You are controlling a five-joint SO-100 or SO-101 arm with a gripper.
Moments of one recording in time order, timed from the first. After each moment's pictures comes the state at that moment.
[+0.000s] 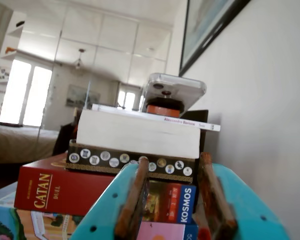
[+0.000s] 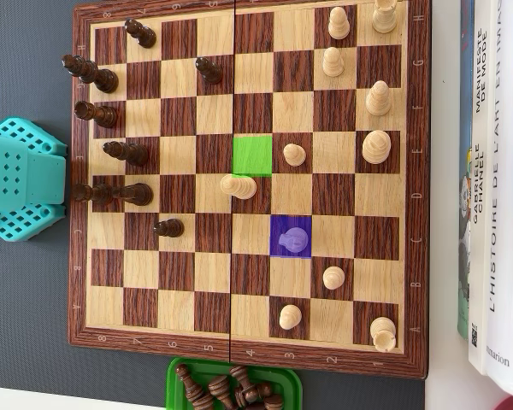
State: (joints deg) arm 1.1 192.0 163.9 -10.8 82.0
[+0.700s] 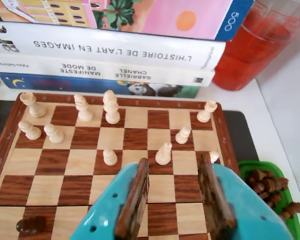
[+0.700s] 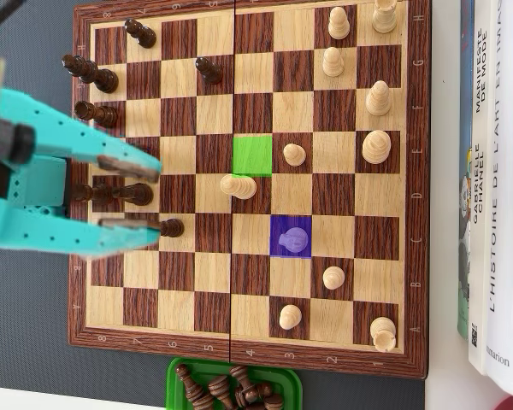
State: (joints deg) arm 5.4 161.1 138.5 46.6 84.6
